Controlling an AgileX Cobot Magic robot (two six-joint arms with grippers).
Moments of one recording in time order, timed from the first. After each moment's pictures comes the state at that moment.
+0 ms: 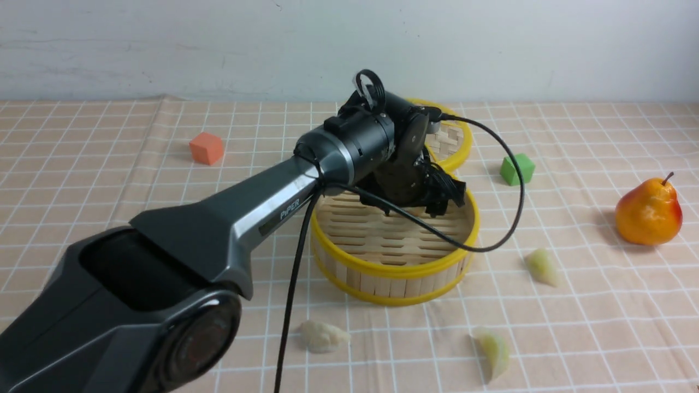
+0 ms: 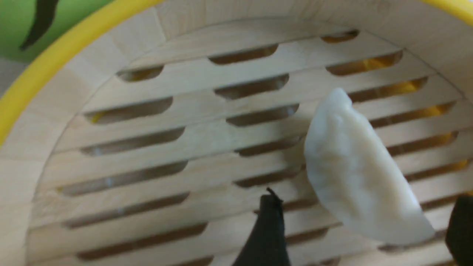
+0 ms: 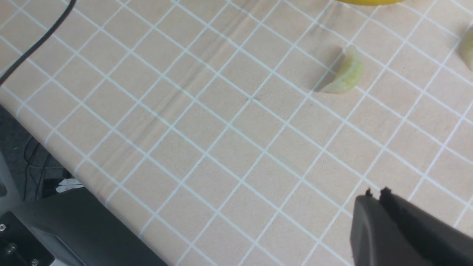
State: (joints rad) right arm 0.37 0.69 -0.85 0.27 1.15 -0.32; left arm -0.64 2.43 -2.32 0.09 0.96 -0.41
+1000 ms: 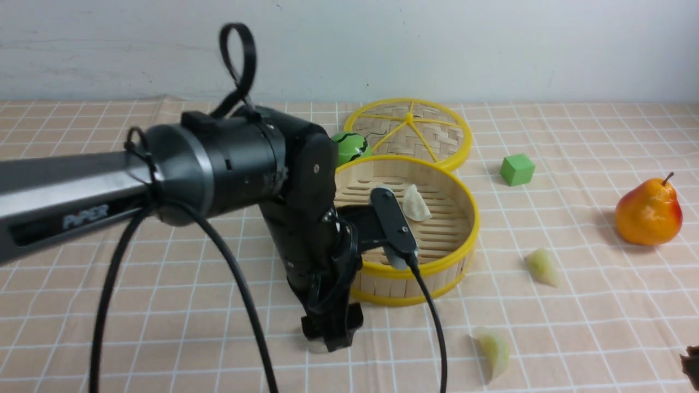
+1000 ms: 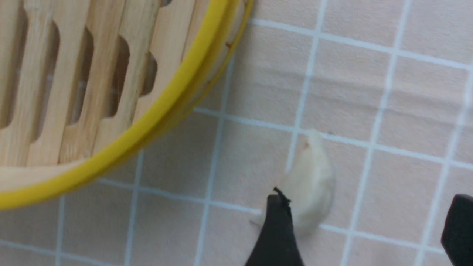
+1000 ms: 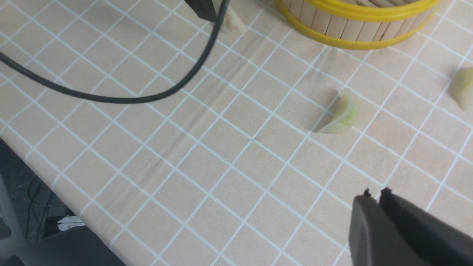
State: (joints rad) right arm 0.37 0.69 -0.85 0.31 1.06 -0.32; left arm -0.64 1.90 -1.41 -0.08 0.90 0.71
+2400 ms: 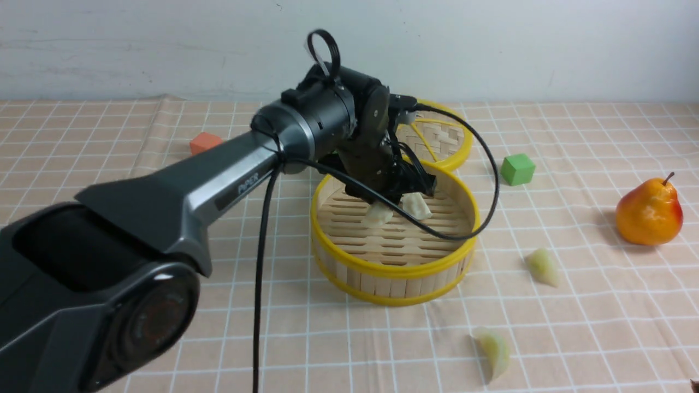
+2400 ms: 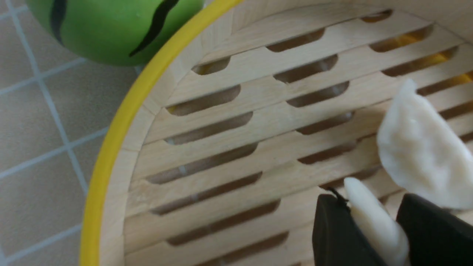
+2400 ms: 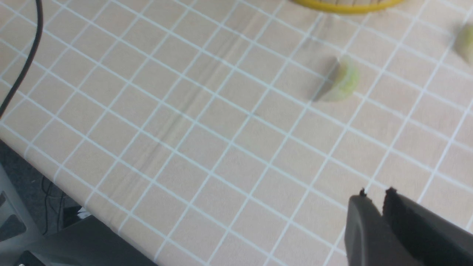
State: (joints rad) right arm 0.37 0.72 -0.85 0.24 1.14 -0.14; left arm -0.58 2.37 -2.20 0.04 0.89 -0.25
